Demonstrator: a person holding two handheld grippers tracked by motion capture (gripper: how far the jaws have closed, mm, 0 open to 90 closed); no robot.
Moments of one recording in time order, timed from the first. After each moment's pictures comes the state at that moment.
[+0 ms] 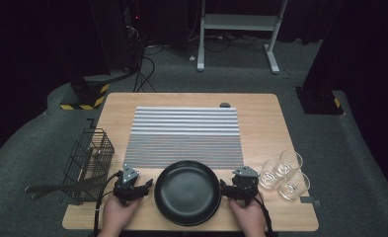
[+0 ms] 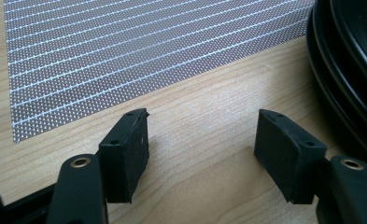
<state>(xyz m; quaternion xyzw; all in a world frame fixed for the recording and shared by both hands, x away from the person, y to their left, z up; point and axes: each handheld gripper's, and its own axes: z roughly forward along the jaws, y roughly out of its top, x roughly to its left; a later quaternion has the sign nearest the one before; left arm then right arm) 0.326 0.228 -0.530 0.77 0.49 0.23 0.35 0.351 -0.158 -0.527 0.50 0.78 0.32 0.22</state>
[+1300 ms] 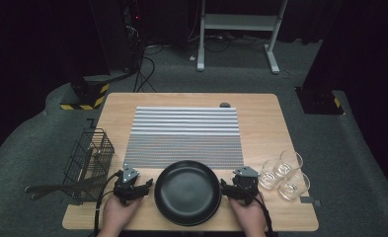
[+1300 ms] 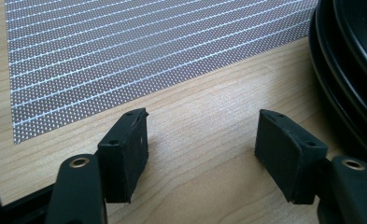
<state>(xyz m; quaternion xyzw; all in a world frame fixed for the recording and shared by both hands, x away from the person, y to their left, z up) 0.327 0.228 -0.530 0.77 0.49 0.22 0.35 0.351 -0.158 -0.527 0.50 0.77 0.32 0.22</state>
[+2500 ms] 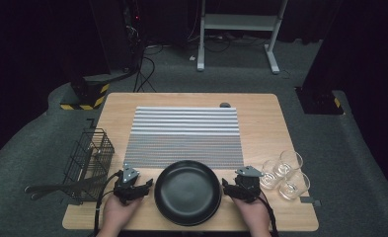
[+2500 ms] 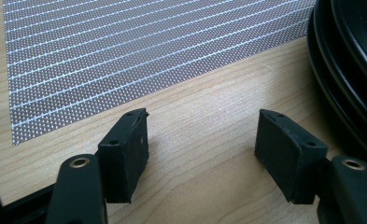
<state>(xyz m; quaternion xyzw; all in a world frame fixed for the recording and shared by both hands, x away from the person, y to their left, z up) 0.327 0.228 -0.530 0.77 0.49 0.22 0.35 0.349 -0.164 -0.519 0.49 0.77 0.34 0.21</state>
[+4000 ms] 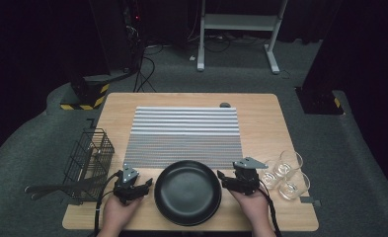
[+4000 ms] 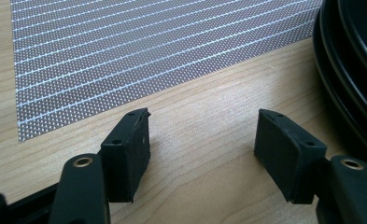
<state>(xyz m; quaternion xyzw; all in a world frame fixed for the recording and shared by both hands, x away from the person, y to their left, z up) 0.327 0.228 -0.530 0.76 0.49 0.23 0.35 0.356 -0.158 -0.484 0.45 0.78 0.41 0.17</state>
